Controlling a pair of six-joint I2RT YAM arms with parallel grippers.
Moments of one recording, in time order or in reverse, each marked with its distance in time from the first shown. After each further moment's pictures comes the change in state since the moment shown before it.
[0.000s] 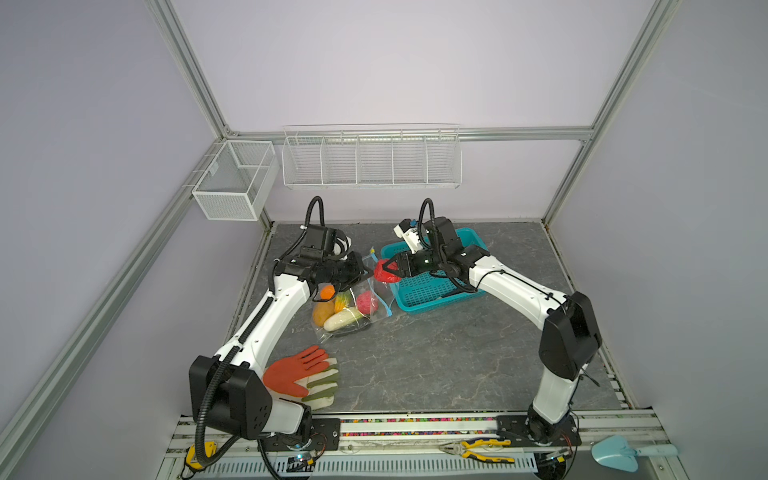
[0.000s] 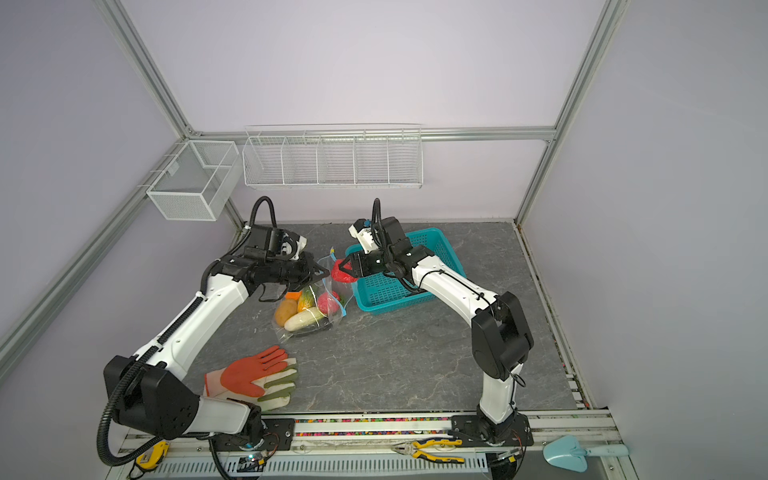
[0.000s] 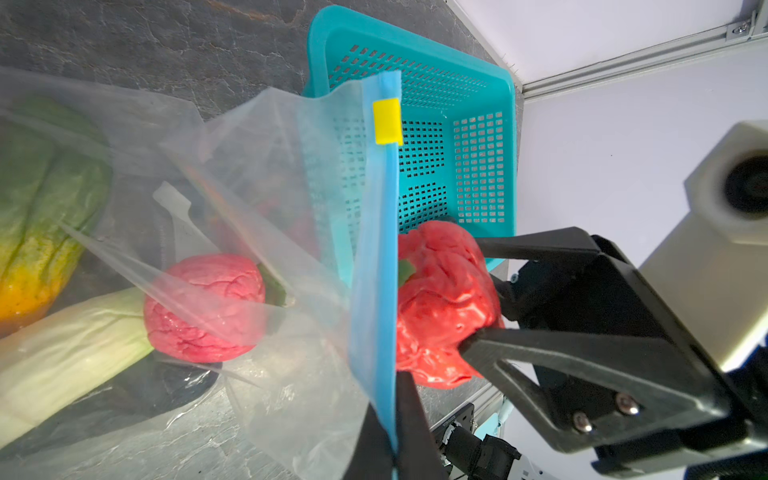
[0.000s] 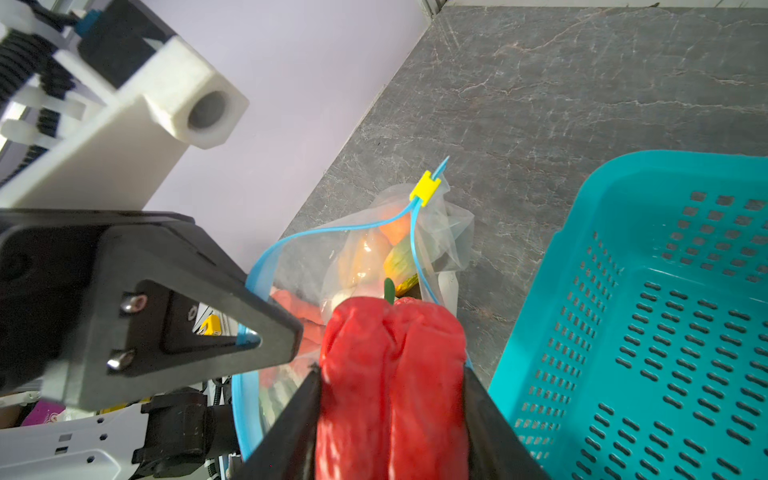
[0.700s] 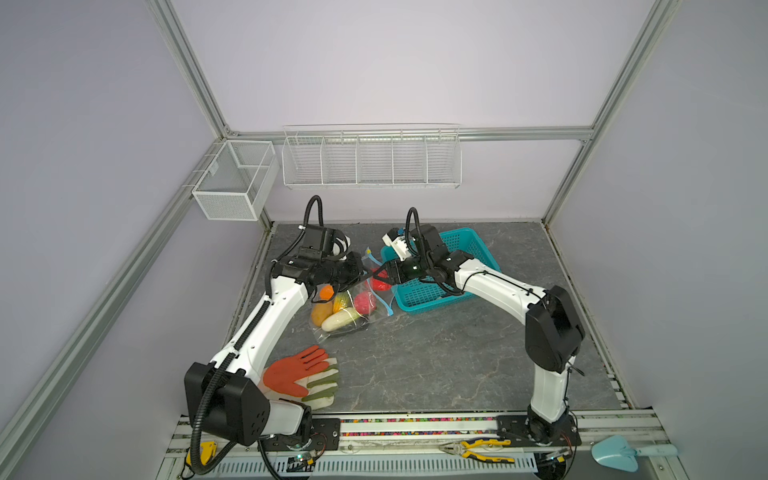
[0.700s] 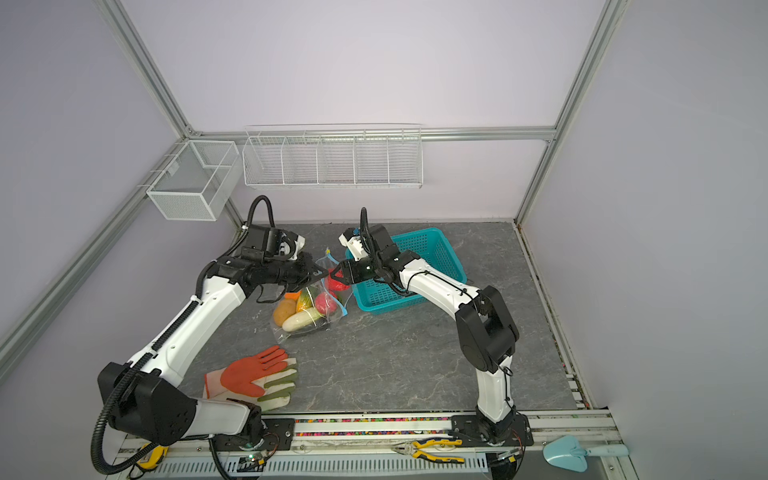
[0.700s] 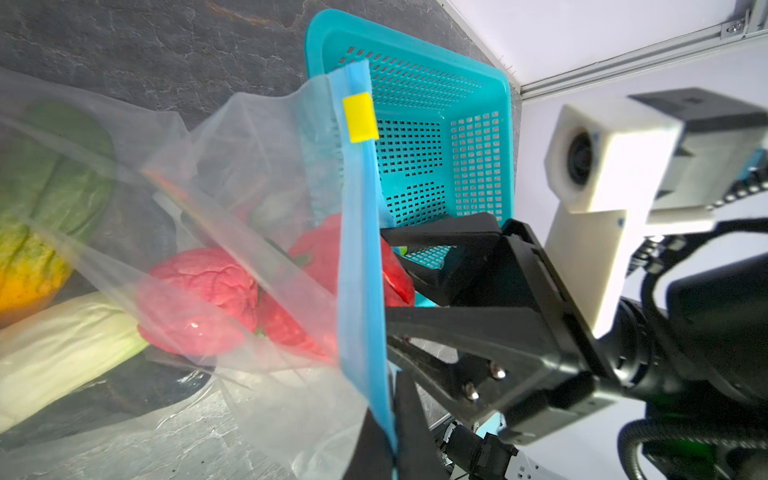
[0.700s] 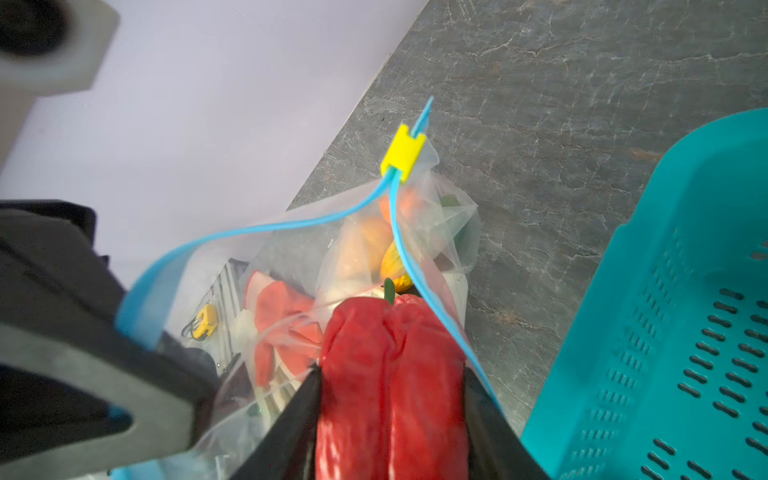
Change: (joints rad) left arm -0.009 -0.030 0.012 -0.024 -0.016 0.000; right arm 0.044 0.089 0.014 0.043 0.007 0.013
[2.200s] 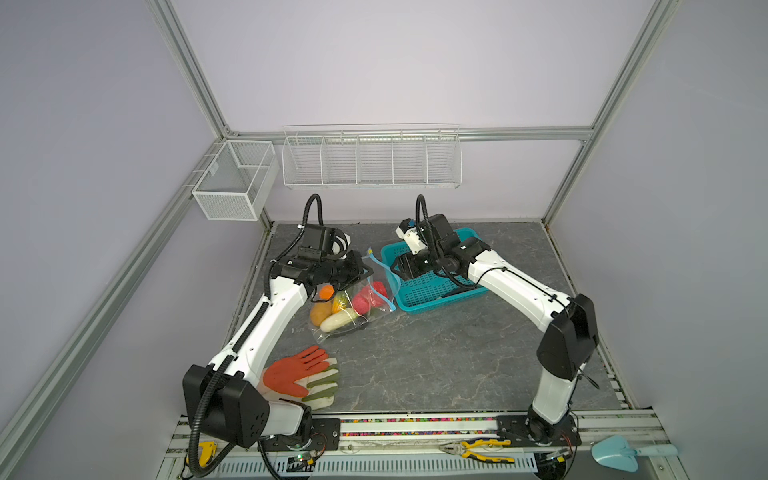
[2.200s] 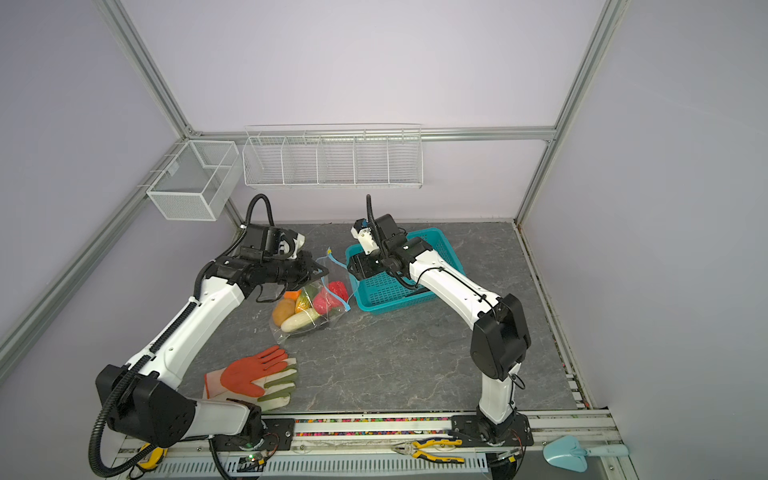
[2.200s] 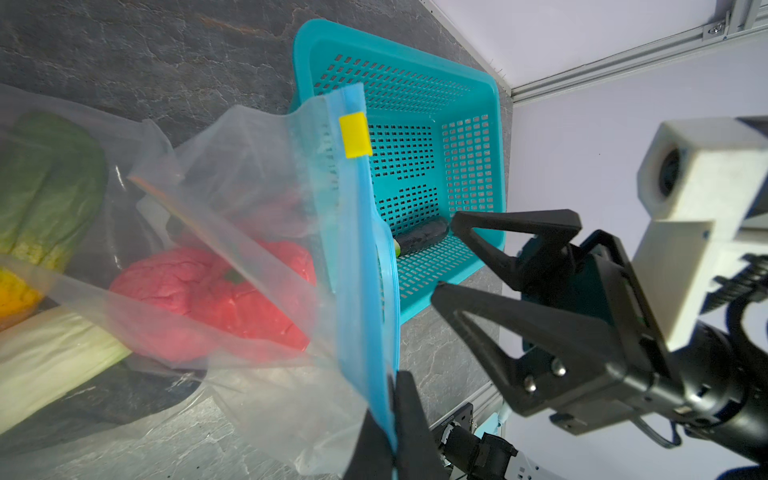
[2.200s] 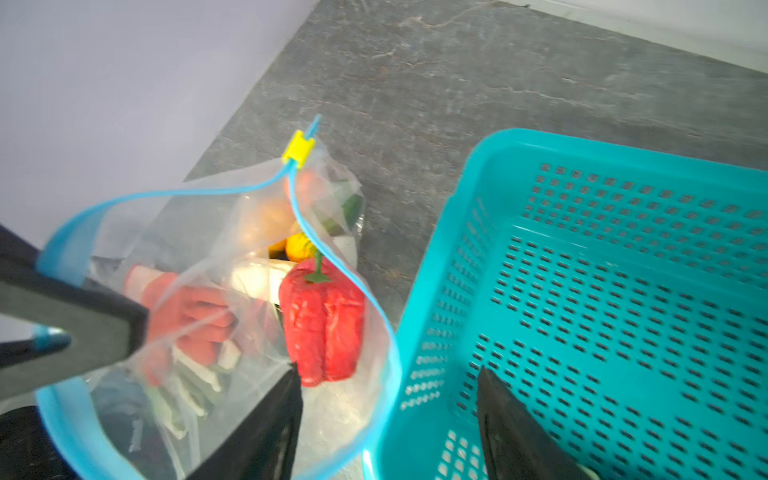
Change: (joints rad) left arm -0.002 -0.006 0.003 0.010 0.004 0.000; right arm -0.038 -0.103 0.122 -0.384 0.327 -0.183
